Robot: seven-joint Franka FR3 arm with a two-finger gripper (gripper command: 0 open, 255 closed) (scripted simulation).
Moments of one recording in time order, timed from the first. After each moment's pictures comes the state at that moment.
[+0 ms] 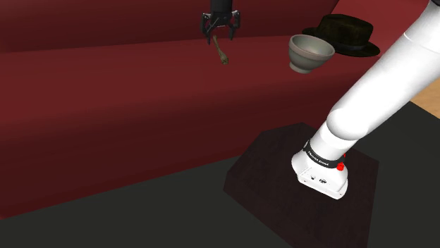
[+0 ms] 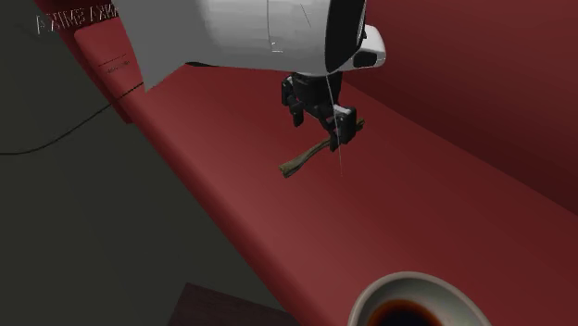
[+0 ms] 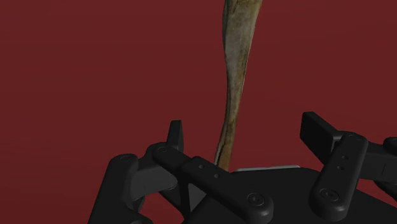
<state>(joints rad) -0.19 -0.10 0.19 -1.98 -0.07 1.89 0.56</state>
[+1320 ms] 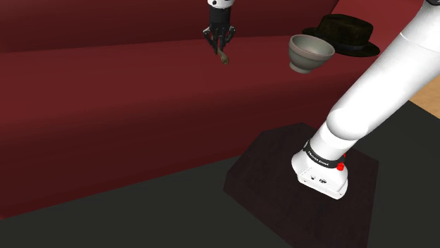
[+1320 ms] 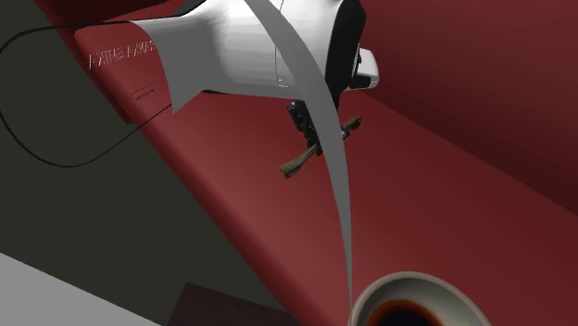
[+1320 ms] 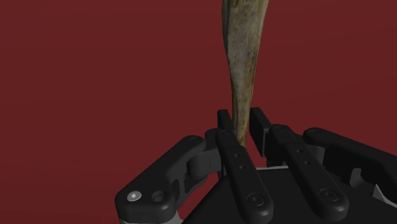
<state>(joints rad) -0.19 -0.07 0.19 -2.04 -0.08 1.99 0.58</state>
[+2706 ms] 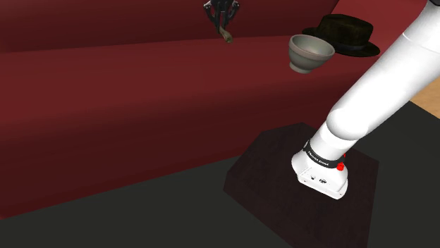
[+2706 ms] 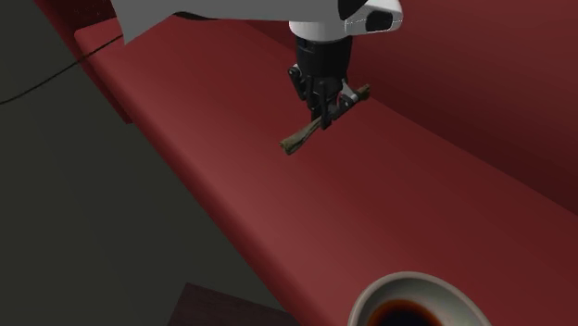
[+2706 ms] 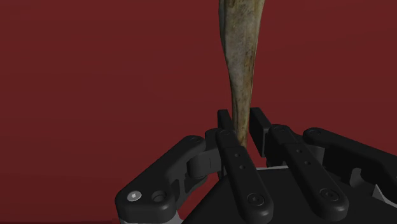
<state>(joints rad) -0.19 -0.09 0.19 -1.85 -0.07 1.78 0.56</state>
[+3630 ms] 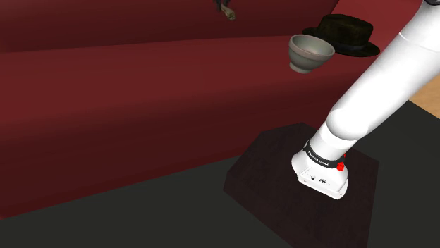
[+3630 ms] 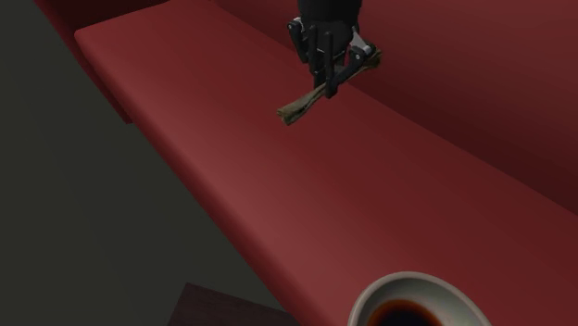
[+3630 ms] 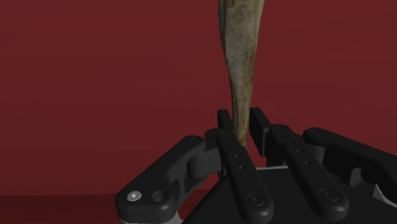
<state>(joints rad) -0.19 -0.06 0.19 -1.63 -0.07 1.59 0.55</state>
